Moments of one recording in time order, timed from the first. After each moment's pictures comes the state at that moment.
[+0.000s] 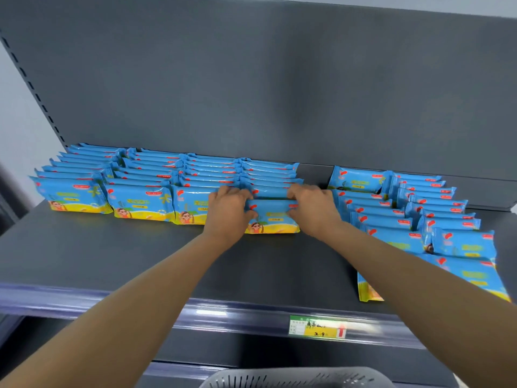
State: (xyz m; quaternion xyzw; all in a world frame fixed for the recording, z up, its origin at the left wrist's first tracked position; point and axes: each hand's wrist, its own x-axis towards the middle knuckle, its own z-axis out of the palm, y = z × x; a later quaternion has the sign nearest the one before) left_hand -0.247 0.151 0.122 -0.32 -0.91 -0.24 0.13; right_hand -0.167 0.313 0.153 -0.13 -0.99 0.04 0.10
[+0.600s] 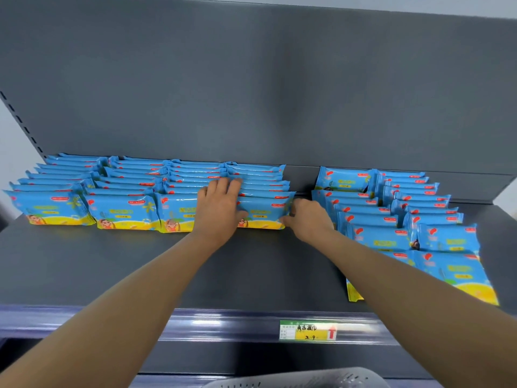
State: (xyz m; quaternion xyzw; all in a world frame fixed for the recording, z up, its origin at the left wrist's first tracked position) left_hand -0.257 0.163 0.124 -0.35 -0.91 -0.14 0.19; right_hand -0.159 0.328 0.135 -0.27 -0.94 0.19 0.05
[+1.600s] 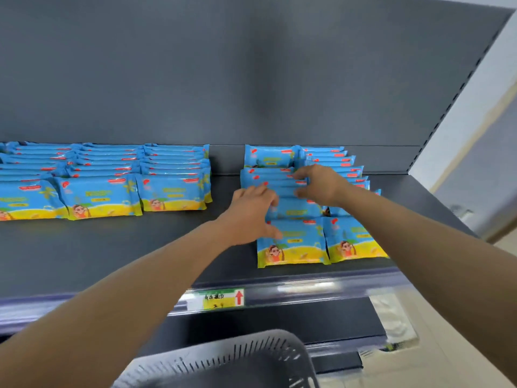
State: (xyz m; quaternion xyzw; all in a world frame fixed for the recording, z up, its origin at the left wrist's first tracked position) left_hand -0.126 0.308 0.124 -0.54 -0.82 -0.18 -0.03; right_hand -0.042 0.470 0.181 -0.21 -0.97 0.15 0.04
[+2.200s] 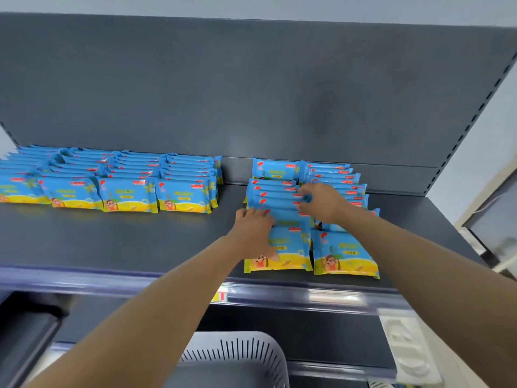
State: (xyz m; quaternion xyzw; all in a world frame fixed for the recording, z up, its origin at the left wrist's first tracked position) left_hand -0.082 0.327 0.121 -0.45 -0.89 -0.05 -0.02; right_hand -0.019 0.497 0.180 -0.15 -0.97 0.17 0.00
